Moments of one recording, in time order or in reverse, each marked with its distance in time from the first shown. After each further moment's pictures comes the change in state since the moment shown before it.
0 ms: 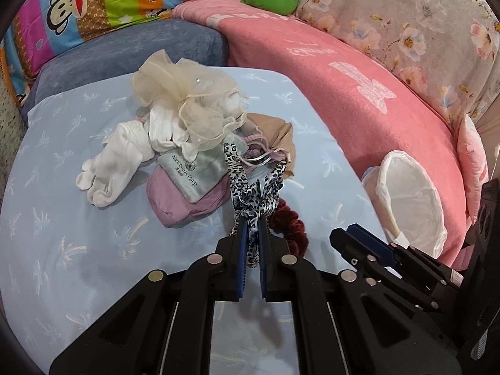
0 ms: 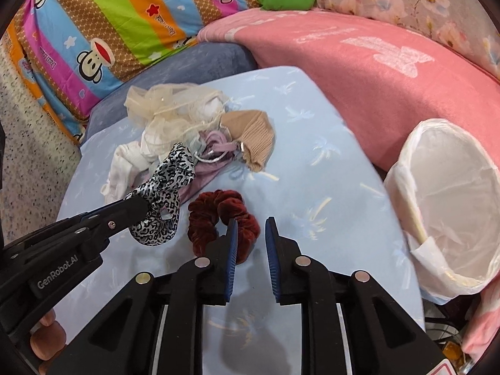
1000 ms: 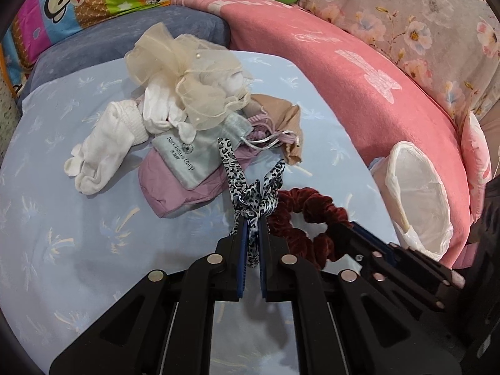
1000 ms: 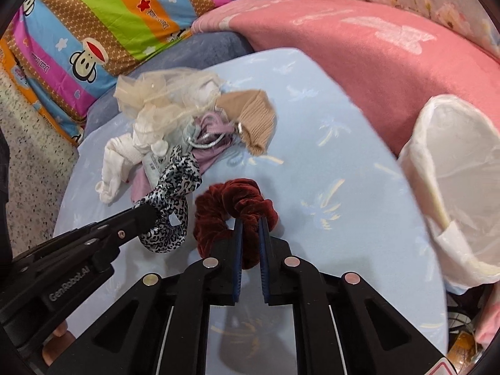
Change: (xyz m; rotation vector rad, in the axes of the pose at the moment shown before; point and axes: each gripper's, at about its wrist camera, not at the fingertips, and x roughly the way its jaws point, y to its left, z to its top) left arm 0.015 0.000 -0.007 -0.004 0.038 -0.008; right arm 0.001 -0.006 -0.006 0.043 -0.004 0.005
